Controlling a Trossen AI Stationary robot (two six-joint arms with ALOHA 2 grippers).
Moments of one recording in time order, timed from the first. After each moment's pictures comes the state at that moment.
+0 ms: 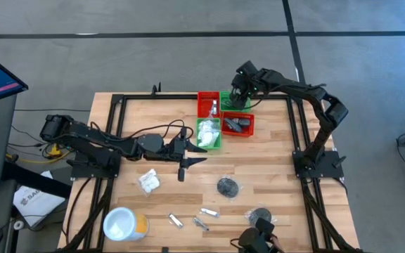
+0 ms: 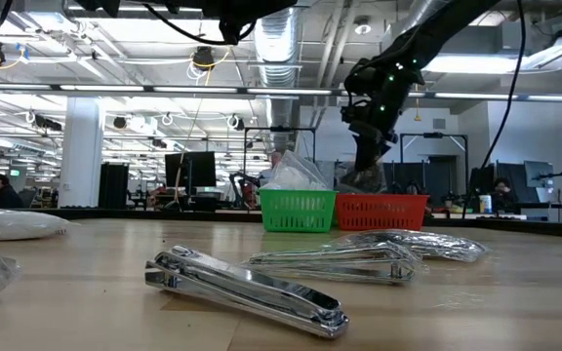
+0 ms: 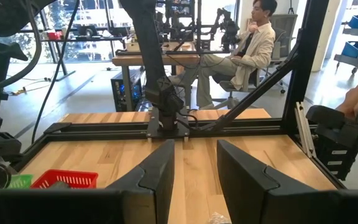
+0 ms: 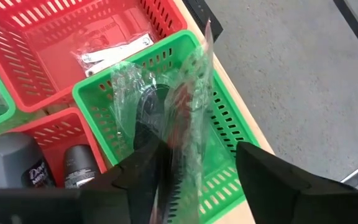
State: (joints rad) left arm -0.14 1.38 0.78 0.54 -0.15 0.02; right arm -0.75 1.76 1.35 -0.65 0.03 -0.26
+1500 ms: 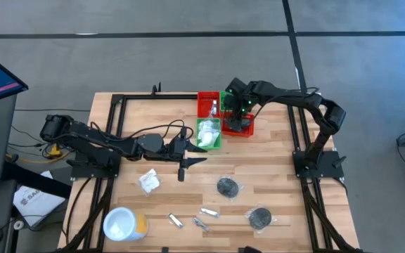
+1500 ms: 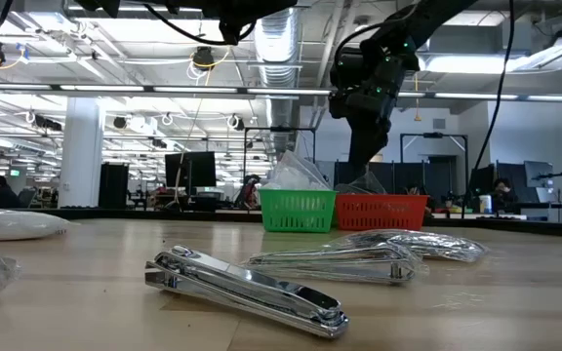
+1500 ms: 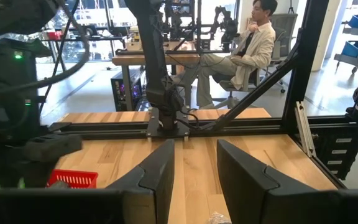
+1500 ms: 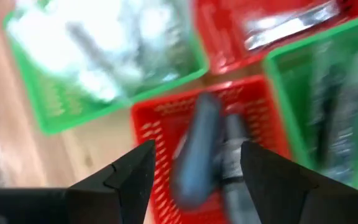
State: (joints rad) left arm -0.14 1.38 0.78 0.54 -0.15 0.03; right arm -0.55 1.74 1.35 -0.84 -0.16 -0.17
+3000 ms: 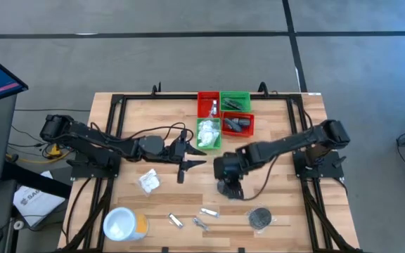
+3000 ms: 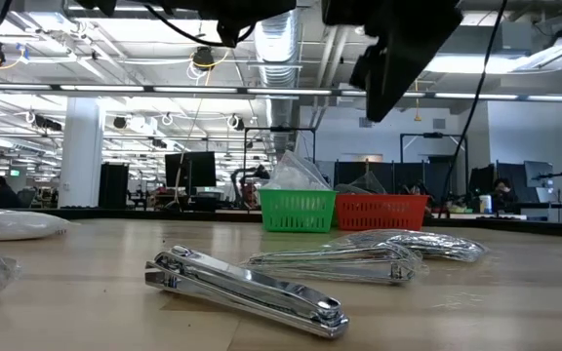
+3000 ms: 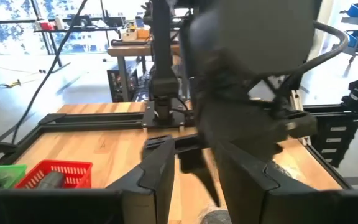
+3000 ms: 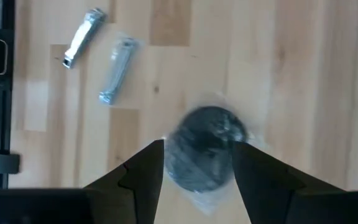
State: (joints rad) left arm -0.16 1.38 0.78 0.50 -0.15 0.02; right arm 0.24 1.73 1.35 -0.81 -0.10 0.20
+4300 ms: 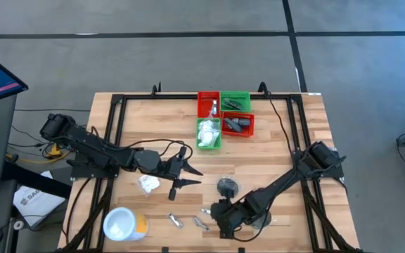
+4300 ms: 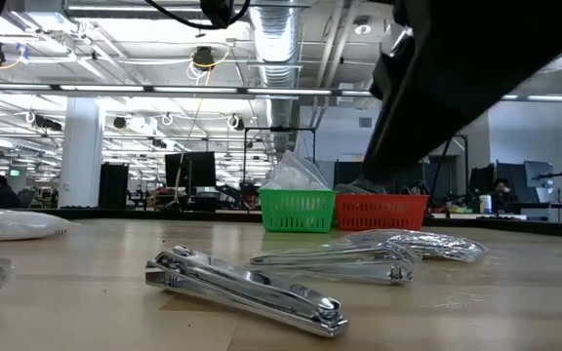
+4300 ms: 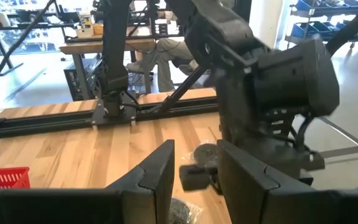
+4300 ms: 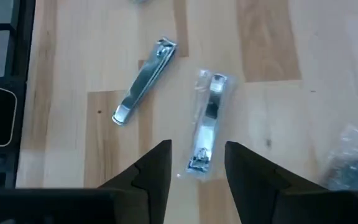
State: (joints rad) left arm -0.32 1.38 0.77 0.49 -0.15 0.02; right arm 0.61 2.00 1.36 -0.42 0.29 0.58
